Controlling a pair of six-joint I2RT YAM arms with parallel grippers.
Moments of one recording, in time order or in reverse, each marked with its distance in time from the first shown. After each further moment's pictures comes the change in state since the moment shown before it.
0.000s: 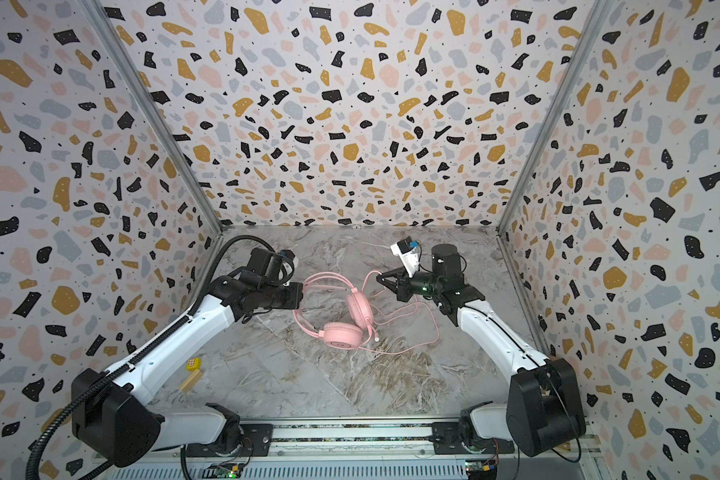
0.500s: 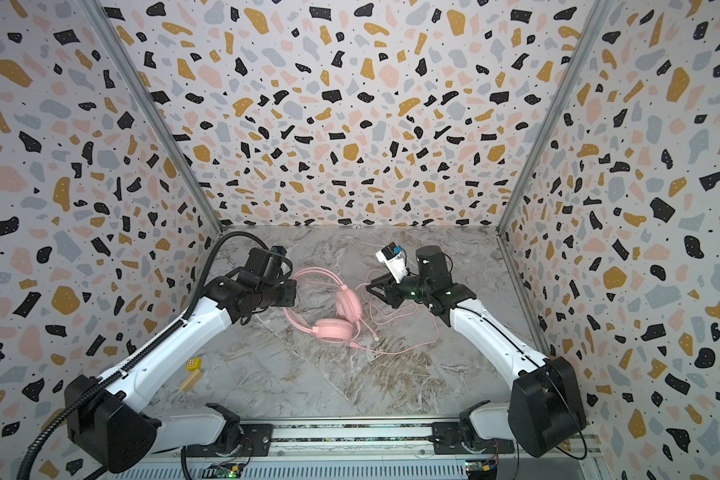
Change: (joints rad) left arm 0.011 -0.053 0.015 -0.019 -0.211 -0.006; right arm 0.098 0.019 0.047 -0.136 0.148 -0.077
